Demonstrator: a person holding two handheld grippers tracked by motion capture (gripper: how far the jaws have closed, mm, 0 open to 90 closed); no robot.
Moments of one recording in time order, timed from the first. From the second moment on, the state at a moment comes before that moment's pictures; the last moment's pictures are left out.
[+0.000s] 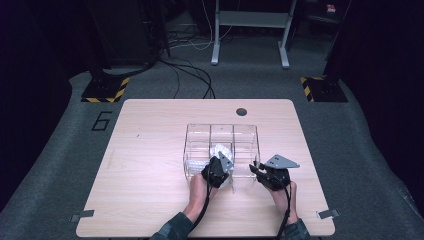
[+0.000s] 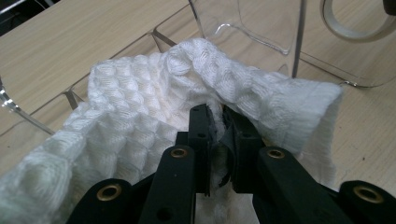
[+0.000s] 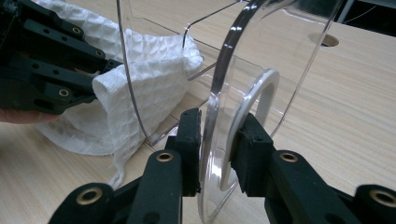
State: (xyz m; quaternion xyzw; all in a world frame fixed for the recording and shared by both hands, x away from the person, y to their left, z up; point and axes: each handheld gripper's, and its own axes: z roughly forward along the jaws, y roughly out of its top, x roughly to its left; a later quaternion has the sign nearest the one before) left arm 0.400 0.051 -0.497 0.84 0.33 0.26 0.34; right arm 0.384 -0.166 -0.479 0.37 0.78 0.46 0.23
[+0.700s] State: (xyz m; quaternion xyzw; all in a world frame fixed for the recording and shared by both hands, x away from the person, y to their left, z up) left arm 0.388 0.062 -0.481 0.83 0.32 0.27 0.37; right arm 0.389 -0.165 -0.483 0.38 0.78 0.46 0.21
